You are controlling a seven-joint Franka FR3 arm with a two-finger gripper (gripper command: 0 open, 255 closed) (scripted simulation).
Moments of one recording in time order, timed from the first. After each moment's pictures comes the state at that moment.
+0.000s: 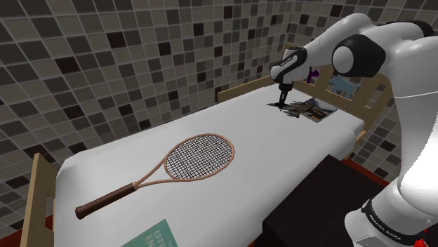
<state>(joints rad) -0.20 0.69 -0.33 -1.64 0.18 2.34 -1.03</state>
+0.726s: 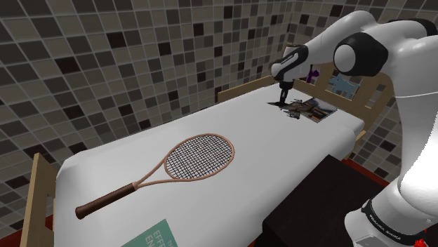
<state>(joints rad) -0.20 0.68 -0.34 -1.63 0.17 2.31 -1.03</state>
